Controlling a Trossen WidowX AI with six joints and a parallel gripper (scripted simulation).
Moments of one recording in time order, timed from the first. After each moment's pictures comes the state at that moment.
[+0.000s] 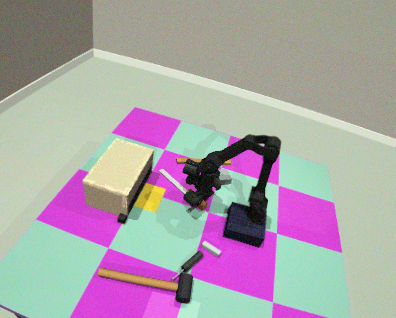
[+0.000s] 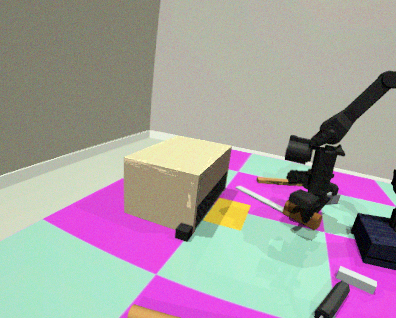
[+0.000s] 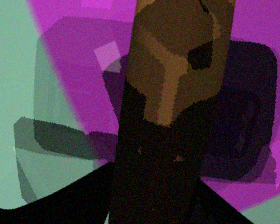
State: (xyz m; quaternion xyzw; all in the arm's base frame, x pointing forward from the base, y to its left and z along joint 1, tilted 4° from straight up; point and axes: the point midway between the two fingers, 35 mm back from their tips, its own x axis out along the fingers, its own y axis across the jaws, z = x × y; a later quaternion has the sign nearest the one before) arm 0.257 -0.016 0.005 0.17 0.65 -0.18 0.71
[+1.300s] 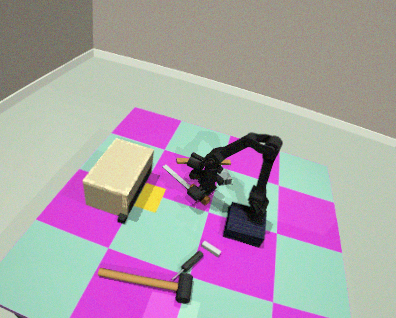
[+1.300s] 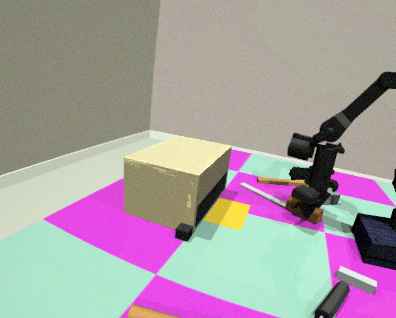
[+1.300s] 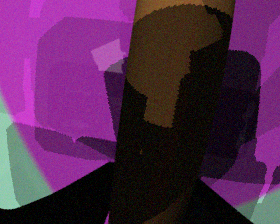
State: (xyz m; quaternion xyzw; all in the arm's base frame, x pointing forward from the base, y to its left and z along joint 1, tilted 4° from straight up) arm 0.252 -0.053 0.005 0.17 0.65 -0.18 0.72
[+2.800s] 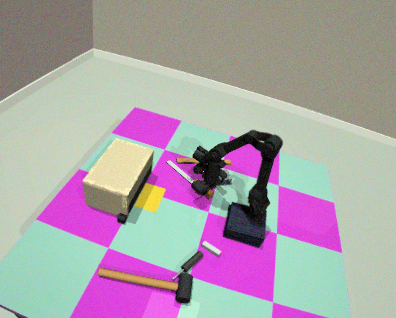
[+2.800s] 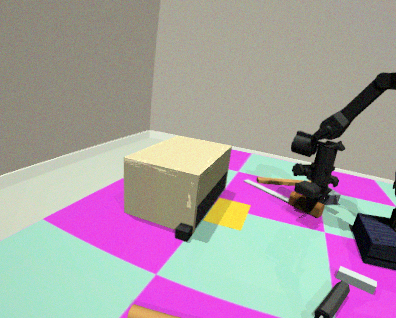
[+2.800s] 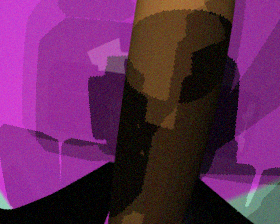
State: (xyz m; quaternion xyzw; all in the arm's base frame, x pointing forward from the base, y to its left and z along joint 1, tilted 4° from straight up) arm 0.246 -0.097 0.006 0.17 0.65 -0.18 0.72
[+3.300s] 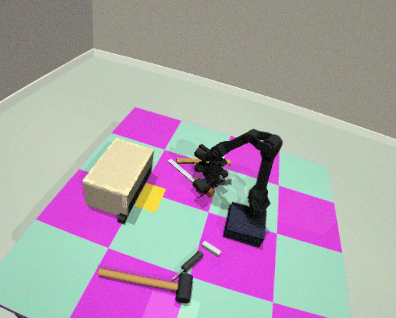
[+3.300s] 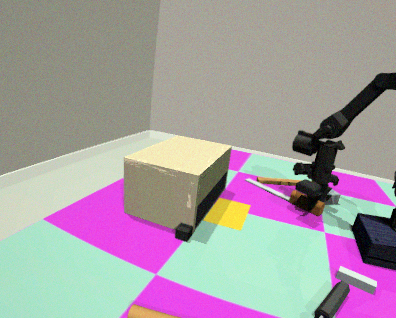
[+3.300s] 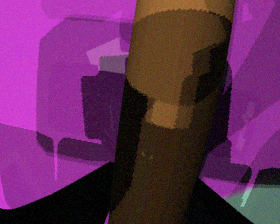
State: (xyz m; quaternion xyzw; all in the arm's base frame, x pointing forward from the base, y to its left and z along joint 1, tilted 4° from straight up) arm 0.243 -0.110 0.006 0.17 0.65 -0.18 0.72
